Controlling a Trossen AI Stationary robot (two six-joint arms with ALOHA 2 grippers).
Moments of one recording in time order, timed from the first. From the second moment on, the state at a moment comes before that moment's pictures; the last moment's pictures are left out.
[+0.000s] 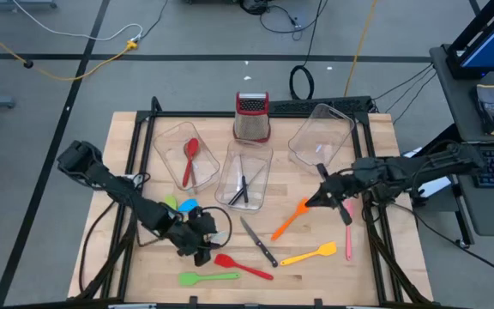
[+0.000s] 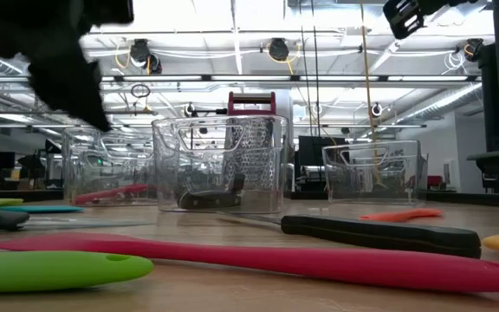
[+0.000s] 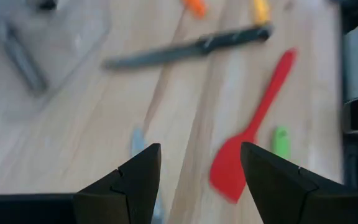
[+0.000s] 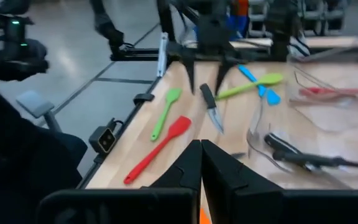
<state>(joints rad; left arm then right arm) -0.58 1.52 0.87 -0.26 -0.30 -0.84 0.20 0.77 0.66 -0.18 -0.20 0.12</state>
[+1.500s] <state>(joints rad) -0.58 1.55 0.88 -0.48 -0.08 -0.97 0.21 0.74 0.42 0.15 -0.24 0.17</state>
